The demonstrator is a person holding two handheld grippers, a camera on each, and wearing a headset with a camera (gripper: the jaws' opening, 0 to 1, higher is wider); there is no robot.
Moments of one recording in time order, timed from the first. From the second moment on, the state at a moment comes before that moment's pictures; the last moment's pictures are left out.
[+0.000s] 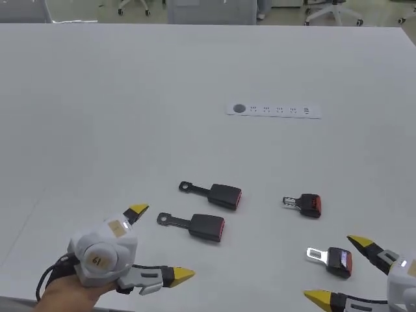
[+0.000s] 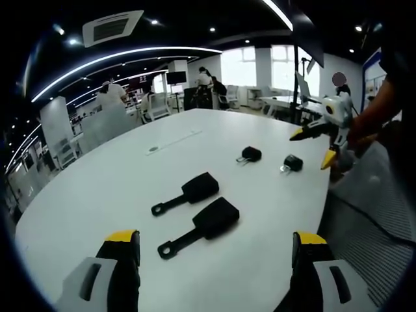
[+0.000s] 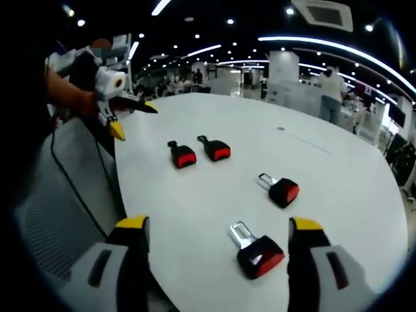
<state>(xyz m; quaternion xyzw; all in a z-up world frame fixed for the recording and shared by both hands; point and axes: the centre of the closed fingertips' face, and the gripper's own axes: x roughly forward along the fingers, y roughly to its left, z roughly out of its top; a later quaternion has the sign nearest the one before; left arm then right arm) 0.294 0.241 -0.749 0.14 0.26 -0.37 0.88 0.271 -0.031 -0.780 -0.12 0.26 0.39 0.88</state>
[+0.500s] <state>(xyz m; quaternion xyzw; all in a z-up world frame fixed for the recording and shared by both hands) 0.295 0.243 -0.750 0.14 0.26 -0.37 0.88 0.267 -0.031 -0.783 -0.11 0.27 0.40 0.87</state>
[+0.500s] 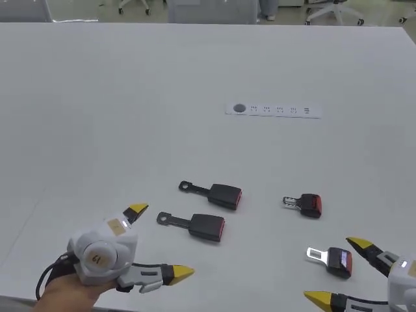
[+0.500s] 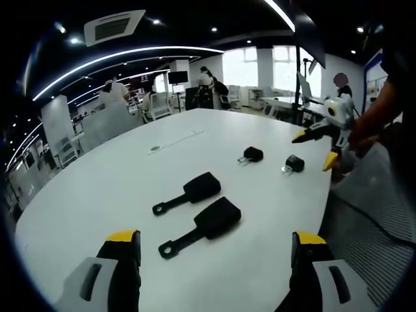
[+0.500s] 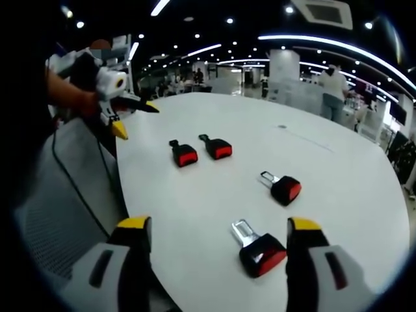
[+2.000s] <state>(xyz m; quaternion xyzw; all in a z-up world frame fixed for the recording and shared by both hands) 0.322 0.226 -0.774 0.18 0.29 -0.41 0.85 0.291 -0.067 -0.817 -0.14 0.32 0.41 0.84</state>
